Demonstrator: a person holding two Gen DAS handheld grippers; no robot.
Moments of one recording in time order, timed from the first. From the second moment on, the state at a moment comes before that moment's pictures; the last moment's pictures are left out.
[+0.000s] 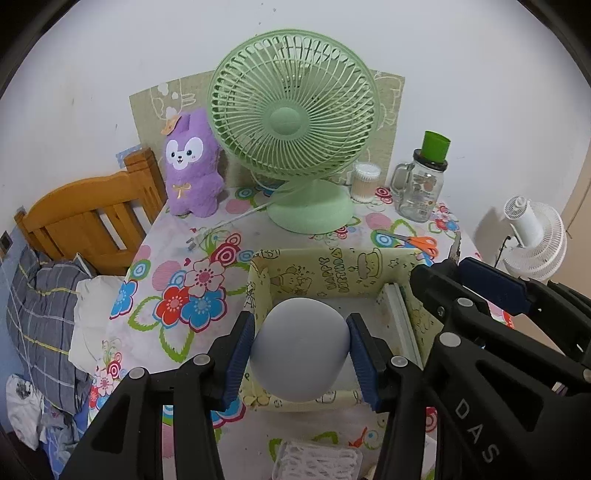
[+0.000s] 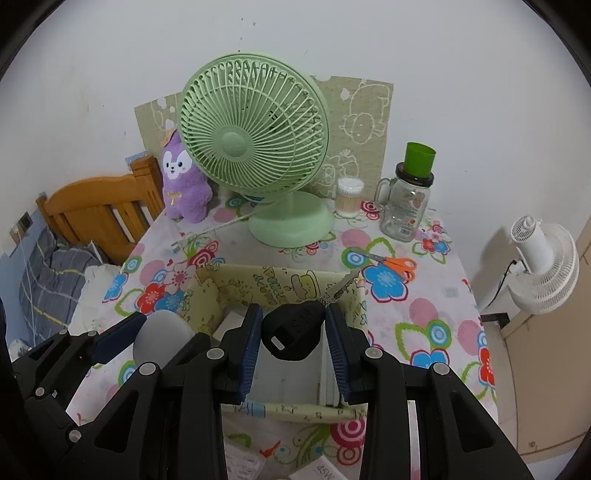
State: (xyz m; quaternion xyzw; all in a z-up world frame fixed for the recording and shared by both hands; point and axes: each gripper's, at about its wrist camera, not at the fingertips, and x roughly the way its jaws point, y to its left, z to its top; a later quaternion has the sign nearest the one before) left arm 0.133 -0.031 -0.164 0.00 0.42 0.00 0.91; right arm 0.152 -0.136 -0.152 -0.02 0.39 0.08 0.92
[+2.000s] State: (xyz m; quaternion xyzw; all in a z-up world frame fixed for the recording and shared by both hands) left arm 0.171 -0.039 -0.187 0.02 0.46 -0.01 0.89; right arm 0.196 -0.138 -0.183 -0.01 0.40 0.07 0.91
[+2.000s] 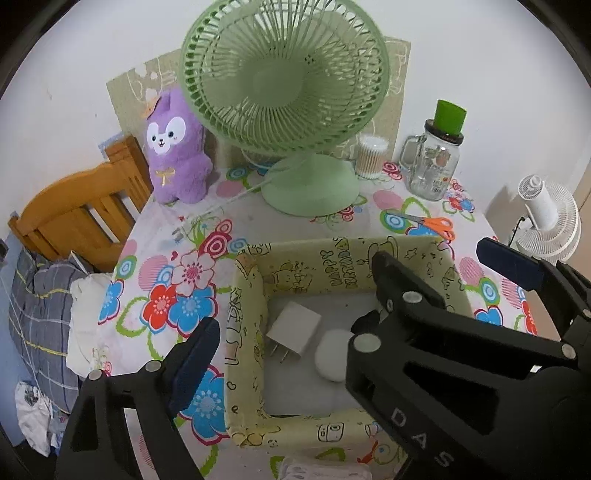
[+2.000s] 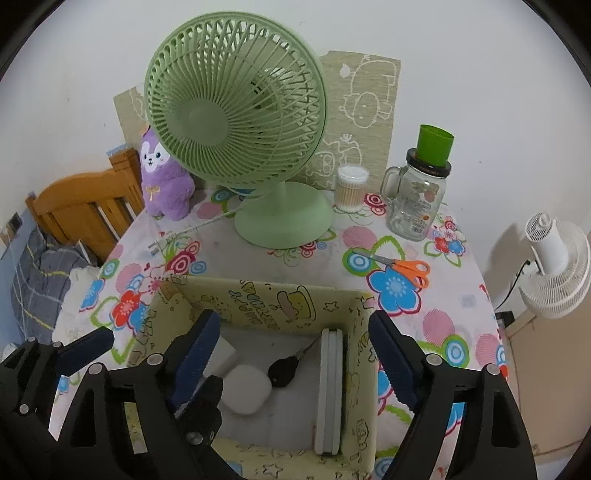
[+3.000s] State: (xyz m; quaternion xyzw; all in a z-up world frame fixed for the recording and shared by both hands) left arm 0.112 -0.045 -0.148 0.02 0.44 -0.06 0.90; right arm 0.128 -0.153 -0.142 0.01 0.38 0.03 0.92
